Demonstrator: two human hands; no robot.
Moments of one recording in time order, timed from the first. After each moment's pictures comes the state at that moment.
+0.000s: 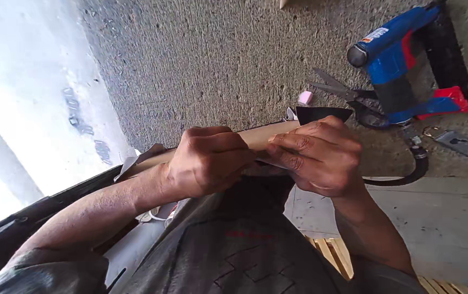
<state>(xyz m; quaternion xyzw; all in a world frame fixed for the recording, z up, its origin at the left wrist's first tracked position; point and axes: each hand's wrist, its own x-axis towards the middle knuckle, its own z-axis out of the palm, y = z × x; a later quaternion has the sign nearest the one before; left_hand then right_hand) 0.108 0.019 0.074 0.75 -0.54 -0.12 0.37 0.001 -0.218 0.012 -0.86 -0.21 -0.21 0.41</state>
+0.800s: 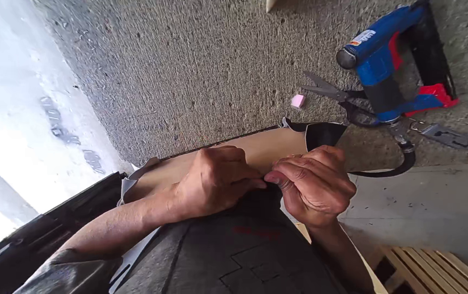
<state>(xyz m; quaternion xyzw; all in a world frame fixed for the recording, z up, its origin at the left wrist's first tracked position) 0.104 0.014 0.061 0.73 -0.42 -0.30 0.46 -0.024 -0.173 0.036 -0.88 0.08 -0.18 0.44</state>
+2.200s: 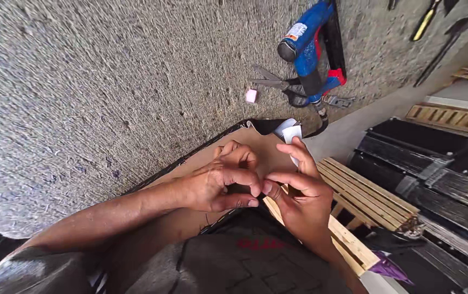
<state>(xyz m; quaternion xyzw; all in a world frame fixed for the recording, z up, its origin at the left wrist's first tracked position) 0.123 -0.009 -0.034 0.40 -0.43 -0.50 0.64 -0.010 -0.145 0.091 -0.82 0.38 0.01 0.44</state>
